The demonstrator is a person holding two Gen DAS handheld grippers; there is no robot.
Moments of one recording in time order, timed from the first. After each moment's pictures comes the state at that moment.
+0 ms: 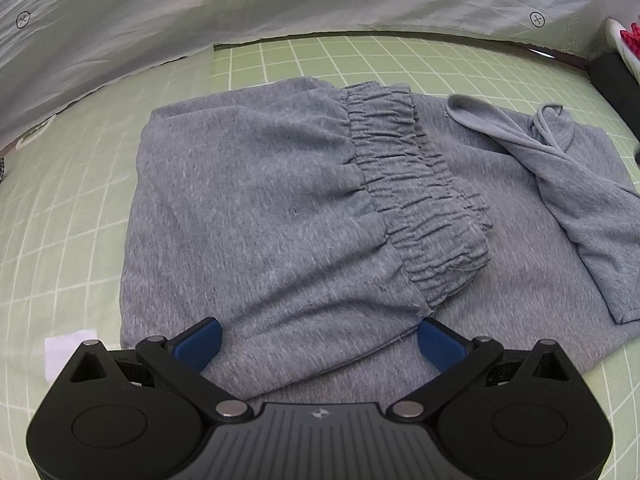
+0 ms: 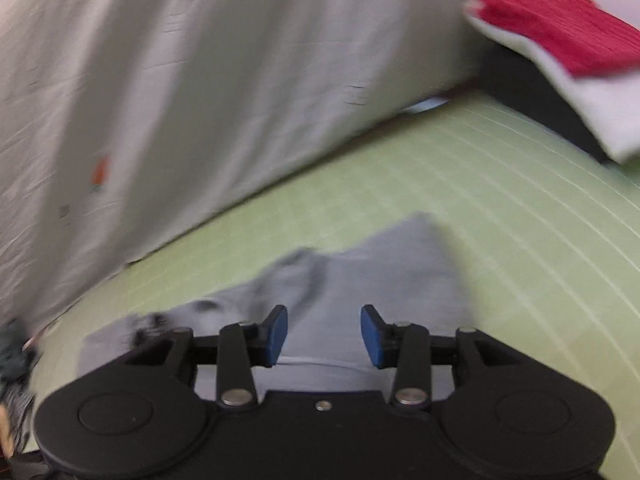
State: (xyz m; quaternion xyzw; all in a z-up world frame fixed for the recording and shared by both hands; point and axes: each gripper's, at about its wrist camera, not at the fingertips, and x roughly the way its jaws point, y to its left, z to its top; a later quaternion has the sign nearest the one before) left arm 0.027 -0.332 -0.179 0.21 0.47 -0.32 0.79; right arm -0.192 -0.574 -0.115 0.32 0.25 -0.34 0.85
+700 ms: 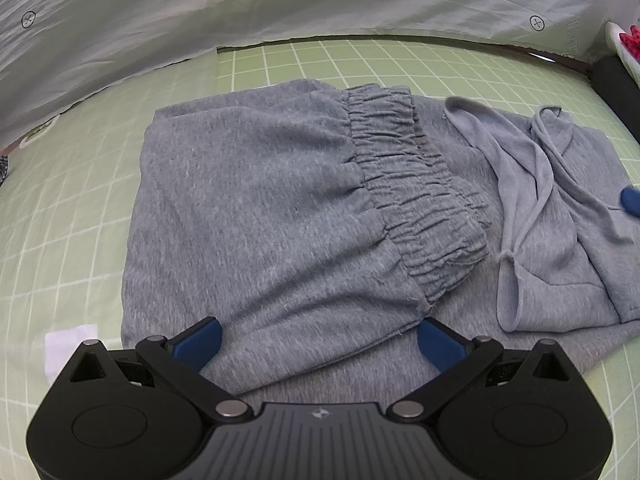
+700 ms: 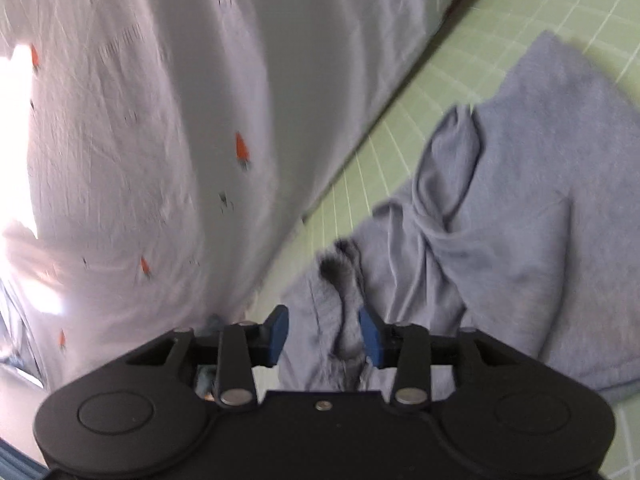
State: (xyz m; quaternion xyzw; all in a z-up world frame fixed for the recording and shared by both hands) left arm 0.022 -0.327 -0.179 0.21 0.46 -0.32 0.80; right arm -0.196 -0.556 -0.144 0.55 0.16 -0.07 0.82
